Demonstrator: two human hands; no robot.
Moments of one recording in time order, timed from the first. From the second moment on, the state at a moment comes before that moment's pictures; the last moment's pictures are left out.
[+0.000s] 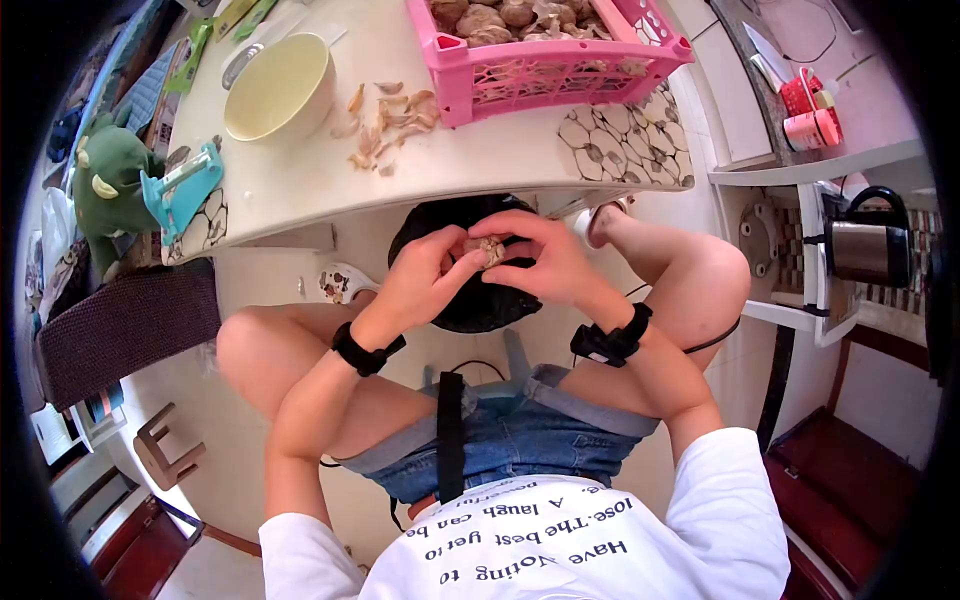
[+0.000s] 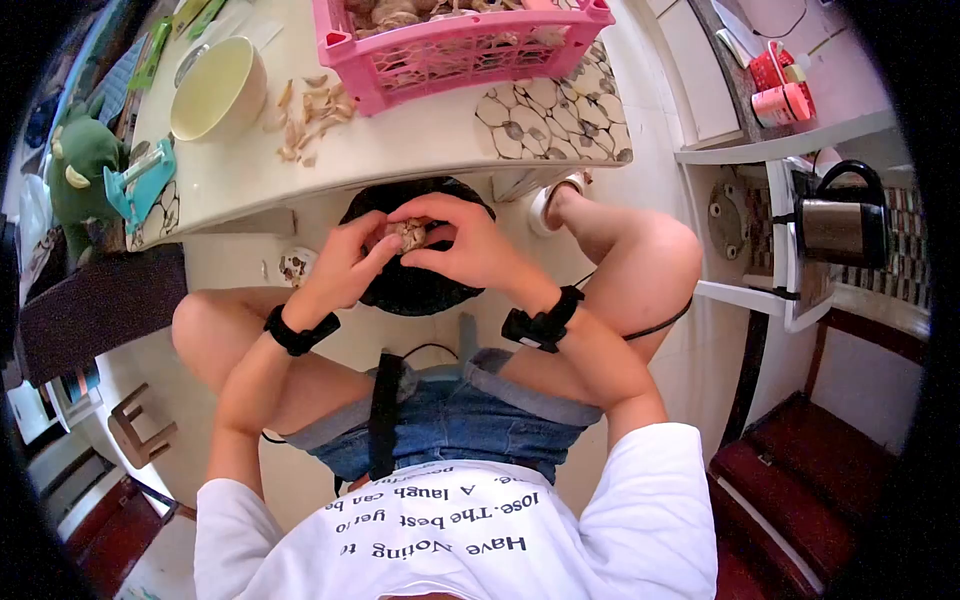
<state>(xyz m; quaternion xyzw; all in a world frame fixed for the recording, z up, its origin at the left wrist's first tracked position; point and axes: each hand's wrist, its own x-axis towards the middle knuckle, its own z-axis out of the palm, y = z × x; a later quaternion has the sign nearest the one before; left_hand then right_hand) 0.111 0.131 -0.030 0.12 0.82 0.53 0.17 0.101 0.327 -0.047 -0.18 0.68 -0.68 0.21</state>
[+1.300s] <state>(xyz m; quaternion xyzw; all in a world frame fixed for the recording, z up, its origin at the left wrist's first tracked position) 0.109 0.135 -0.065 0.07 0.76 0.64 0.08 0.100 0.321 -0.067 -0.09 0.64 -0.73 0.24</state>
